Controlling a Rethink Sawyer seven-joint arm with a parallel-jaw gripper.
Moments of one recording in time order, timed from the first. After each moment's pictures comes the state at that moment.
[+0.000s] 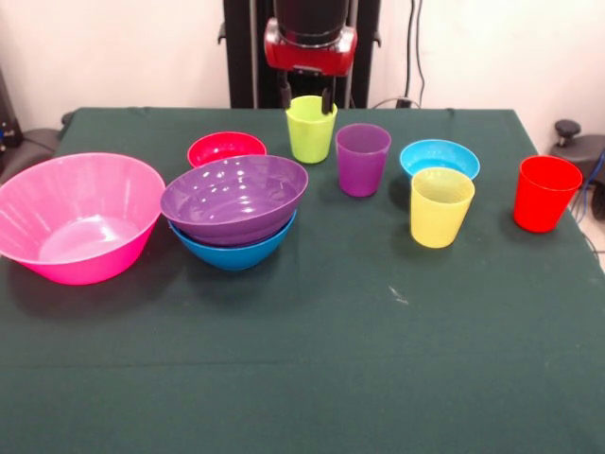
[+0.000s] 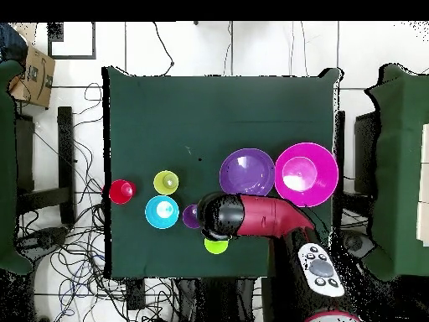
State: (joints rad) arm -0.42 -0.75 0.14 1.93 -0.26 0.59 1.87
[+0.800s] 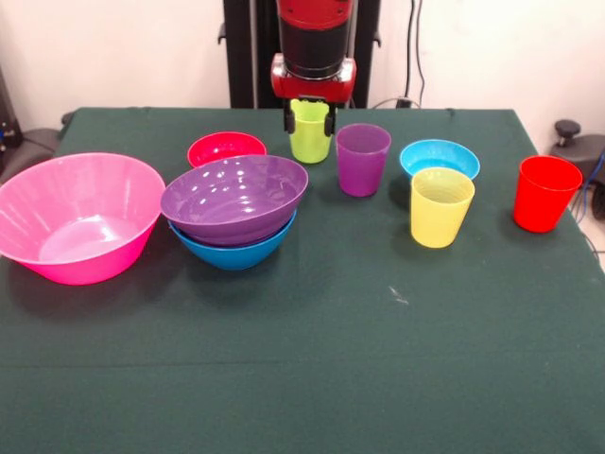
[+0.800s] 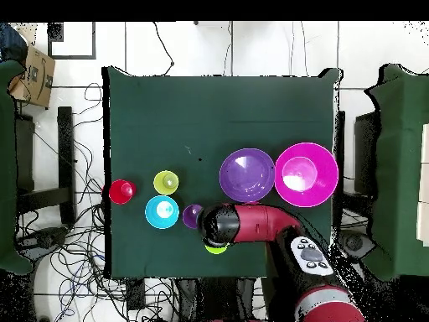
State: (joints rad) arm -0.43 -0.64 0.14 1.96 -0.33 0.47 1.87
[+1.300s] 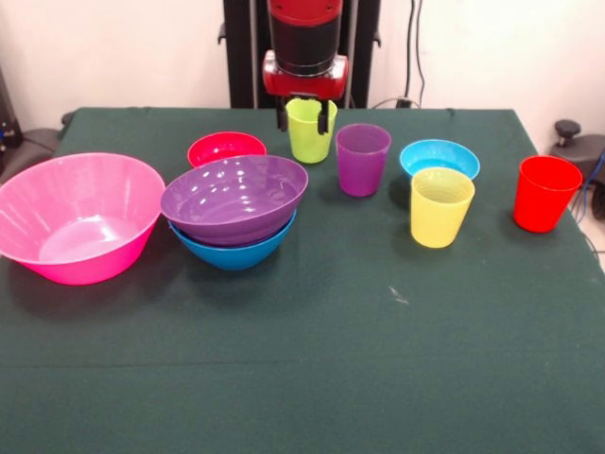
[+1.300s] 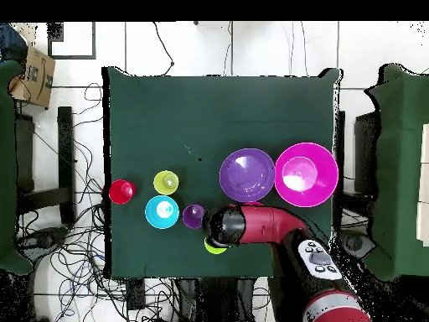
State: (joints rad) arm -0.46 -0.65 0.15 1.96 -0.33 0.47 1.87
